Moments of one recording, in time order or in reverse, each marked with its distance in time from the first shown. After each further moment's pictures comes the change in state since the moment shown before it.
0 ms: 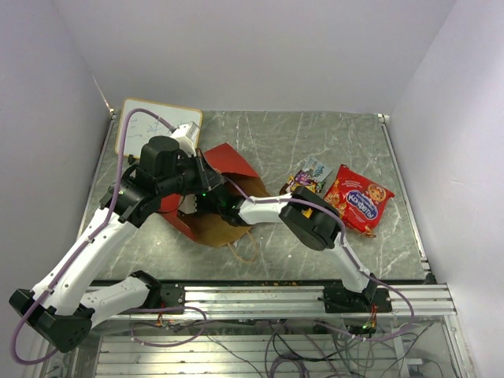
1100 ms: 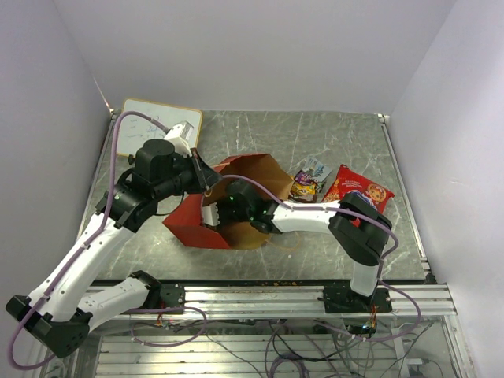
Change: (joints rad) left arm 0.000 -0.037 -0.015 0.024 -0.041 -0.035; right arm -0.002 -0.439 -0.396 -0.036 -0.304 0.006
